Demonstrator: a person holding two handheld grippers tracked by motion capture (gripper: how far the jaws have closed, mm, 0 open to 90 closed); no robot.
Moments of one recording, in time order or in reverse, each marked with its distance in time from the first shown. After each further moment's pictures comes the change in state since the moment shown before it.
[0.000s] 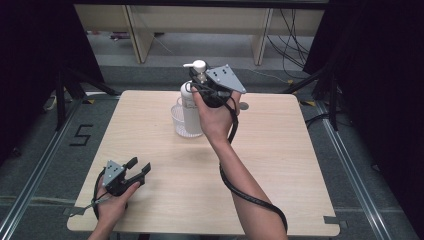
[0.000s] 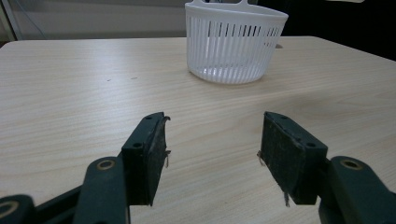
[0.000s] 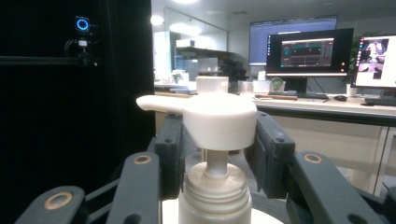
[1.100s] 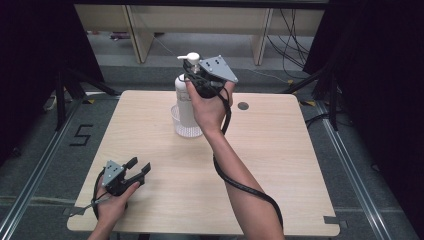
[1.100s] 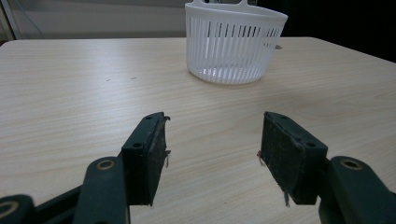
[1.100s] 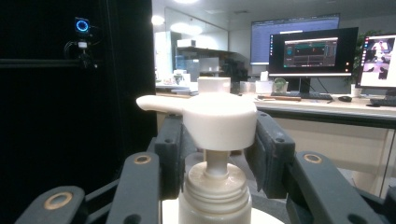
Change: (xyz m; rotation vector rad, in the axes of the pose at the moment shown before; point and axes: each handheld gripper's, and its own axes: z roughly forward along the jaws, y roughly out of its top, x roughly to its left) left arm 0.001 0.000 0.001 -0.008 -0.010 -0.007; right arm 0.005 0.008 0.025 -0.006 0.008 0.003
